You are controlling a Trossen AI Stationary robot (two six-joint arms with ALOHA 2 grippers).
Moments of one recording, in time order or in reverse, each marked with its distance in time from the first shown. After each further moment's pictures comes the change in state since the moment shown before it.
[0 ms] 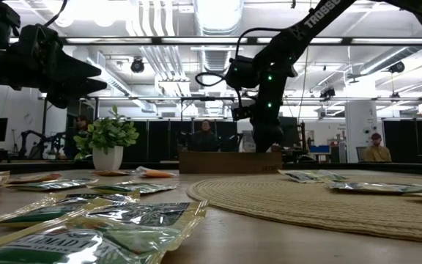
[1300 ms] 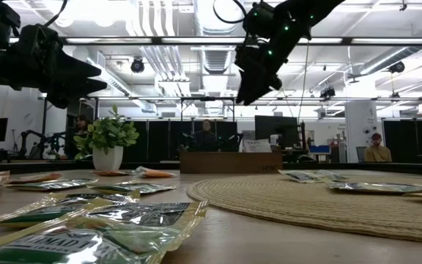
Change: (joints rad) left arm 0.000 0.000 0.000 0.000 0.000 0.000; right arm 0.000 -0.281 0.009 0.067 -0.297 0.466
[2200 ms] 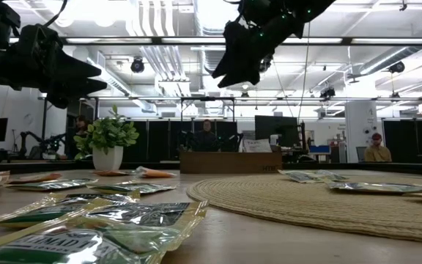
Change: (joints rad) left arm 0.000 0.000 0.000 0.000 0.000 0.000; right arm 0.050 0.015 0.034 0.148 -0.292 0.011
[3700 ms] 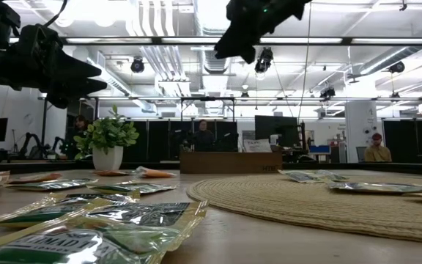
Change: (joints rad) left arm 0.000 0.000 0.000 0.000 0.000 0.000; right arm -0.023 -0.015 0.195 -0.202 -0.177 -0.092
